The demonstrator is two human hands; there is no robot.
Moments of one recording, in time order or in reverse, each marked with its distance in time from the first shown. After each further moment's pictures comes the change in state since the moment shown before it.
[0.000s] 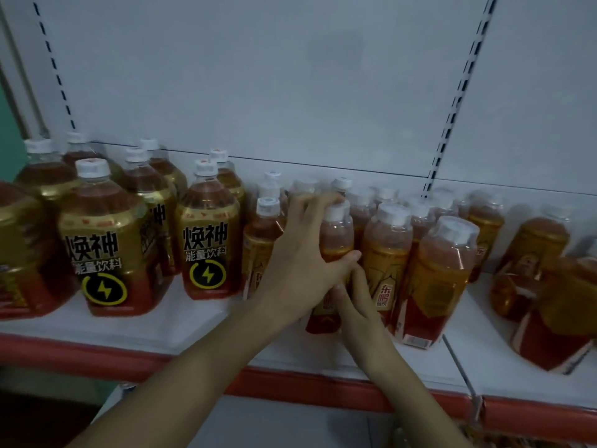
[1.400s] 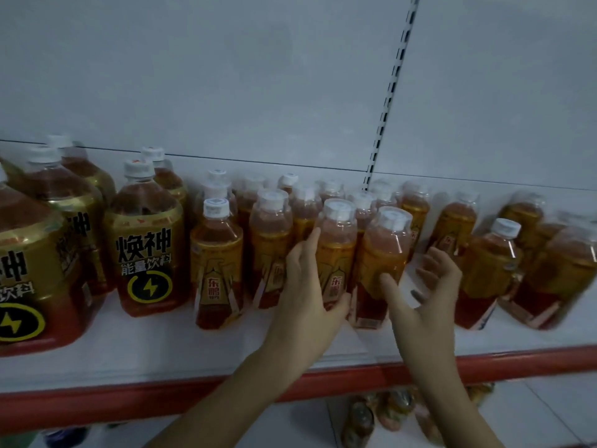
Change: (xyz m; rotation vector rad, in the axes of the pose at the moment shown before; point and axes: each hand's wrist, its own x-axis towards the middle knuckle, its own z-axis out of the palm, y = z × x) left_hand -0.042 -0.004 0.071 -0.171 -0.103 -0.034; right_hand -0.049 -0.021 -0.077 -0.374 0.754 -0.110
